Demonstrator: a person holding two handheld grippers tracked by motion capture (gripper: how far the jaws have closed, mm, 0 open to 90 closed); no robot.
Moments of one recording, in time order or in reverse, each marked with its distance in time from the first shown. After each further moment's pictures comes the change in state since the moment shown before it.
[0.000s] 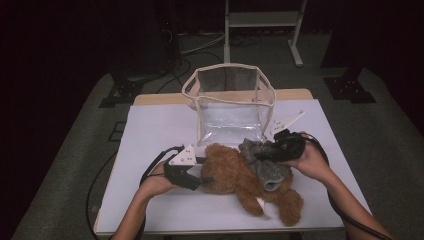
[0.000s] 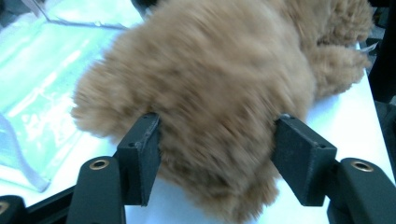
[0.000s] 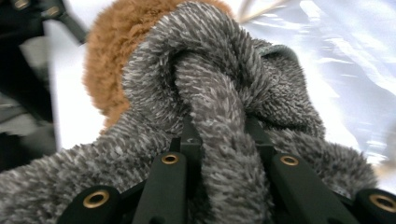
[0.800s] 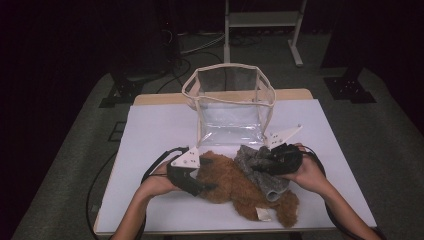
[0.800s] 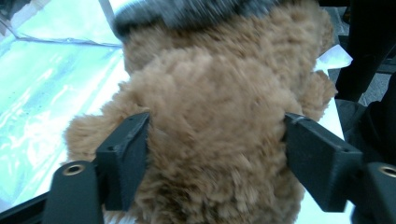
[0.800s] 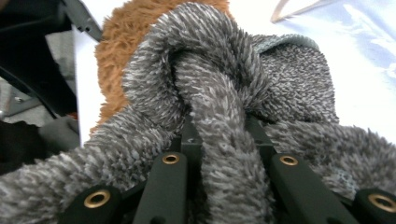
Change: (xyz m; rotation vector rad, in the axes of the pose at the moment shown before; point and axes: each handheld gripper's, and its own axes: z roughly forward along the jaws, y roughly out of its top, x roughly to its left) left arm -0.010 0.016 0.001 0.009 -0.062 0.055; right arm 0.027 -0.016 0.011 -0.030 0.032 -0.046
